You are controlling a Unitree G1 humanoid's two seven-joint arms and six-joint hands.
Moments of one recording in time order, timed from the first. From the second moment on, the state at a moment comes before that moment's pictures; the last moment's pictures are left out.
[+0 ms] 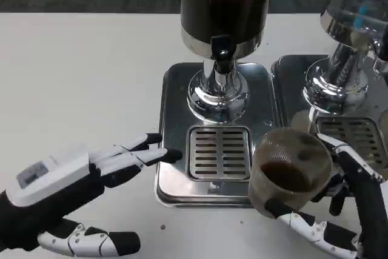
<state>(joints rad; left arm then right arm) 0.00 0.78 -0.03 0.47 0.05 -1.24 -0.51 0.48 -0.17 0.09 -0.09 -0.58 -0.55 -0.43</state>
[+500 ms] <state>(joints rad) 0.02 0.78 -0.03 0.45 0.05 -1.24 -0.51 0.48 -0.17 0.09 -0.10 -0.58 -0.56 -0.42</state>
